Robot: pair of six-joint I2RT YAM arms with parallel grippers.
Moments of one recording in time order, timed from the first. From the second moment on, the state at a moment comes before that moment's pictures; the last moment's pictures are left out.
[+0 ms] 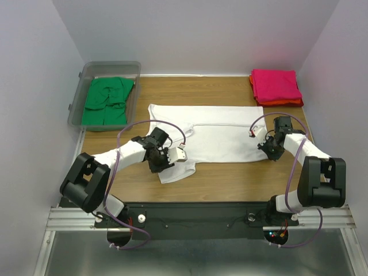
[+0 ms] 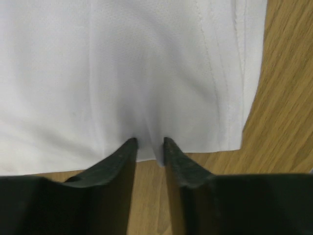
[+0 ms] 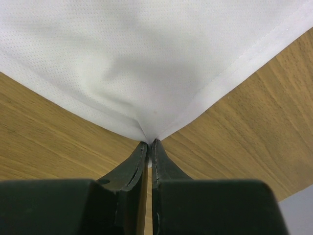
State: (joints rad) left arm -0.58 1.45 0.77 -0.59 0.23 0.74; right arm -0.10 1.42 0.79 -0.65 -0.12 -0.92
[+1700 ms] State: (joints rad) left arm -0.29 1.80 1.49 -0.86 0.31 0.85; right arm -0.11 1.86 1.46 -0.76 -0.19 -0.90
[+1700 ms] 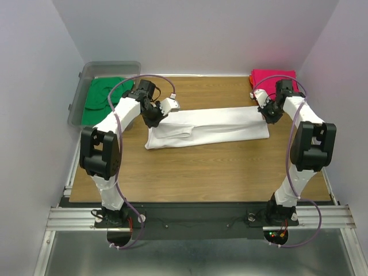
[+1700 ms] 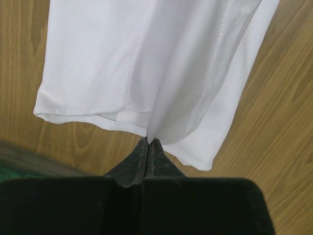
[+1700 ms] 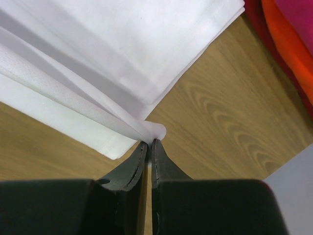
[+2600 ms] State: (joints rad) left arm -0.27 1.94 1.51 -0.82 0.31 0.85; right arm -0.10 2.02 1.56 -0.76 -0.20 -0.87
